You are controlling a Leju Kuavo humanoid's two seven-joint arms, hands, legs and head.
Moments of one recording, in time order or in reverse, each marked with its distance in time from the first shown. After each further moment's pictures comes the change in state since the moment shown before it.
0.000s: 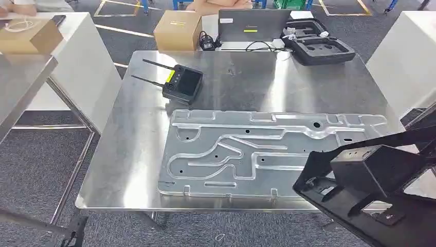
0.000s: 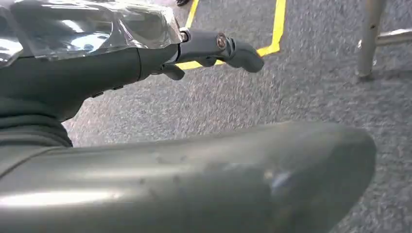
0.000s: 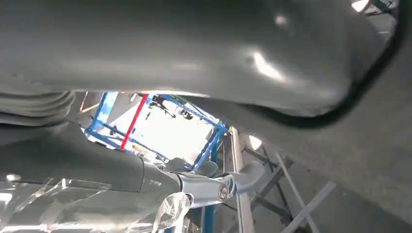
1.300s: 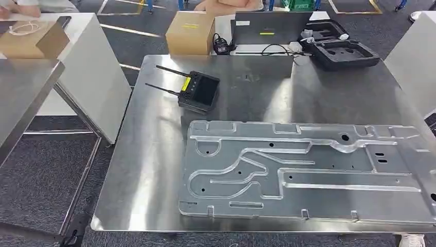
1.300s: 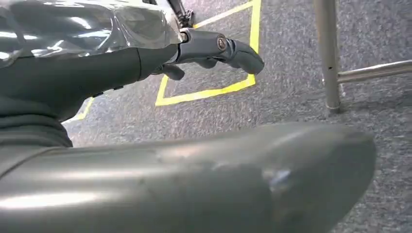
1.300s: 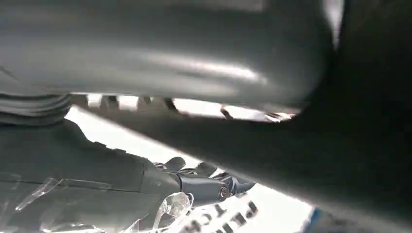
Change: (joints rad) left arm -0.007 0.015 -0.005 0.000 -0.101 -0.033 -0.026; right arm -0.642 -0.379 -0.054 1.522 0.217 0.038 -0.244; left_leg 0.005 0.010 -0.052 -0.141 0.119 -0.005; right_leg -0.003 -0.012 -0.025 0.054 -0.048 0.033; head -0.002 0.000
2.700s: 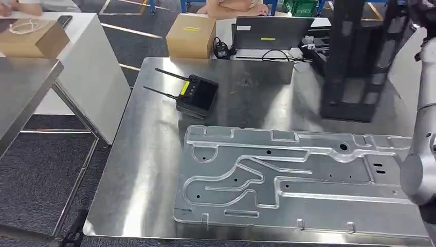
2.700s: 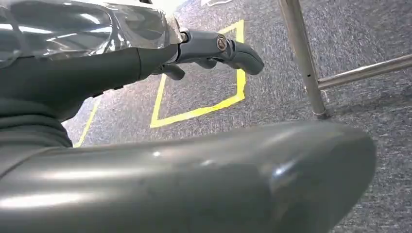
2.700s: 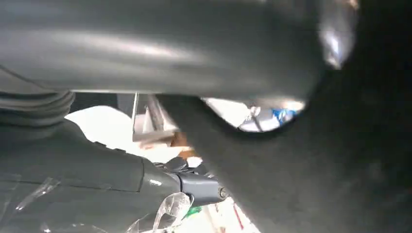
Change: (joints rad) left arm -0.018 0.023 -0.023 0.000 -0.117 -0.054 -0.010; right arm -0.374 0.355 0.365 0.261 0.218 0.183 0.096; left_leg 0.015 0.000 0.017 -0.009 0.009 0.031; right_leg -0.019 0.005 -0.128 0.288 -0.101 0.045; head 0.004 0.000
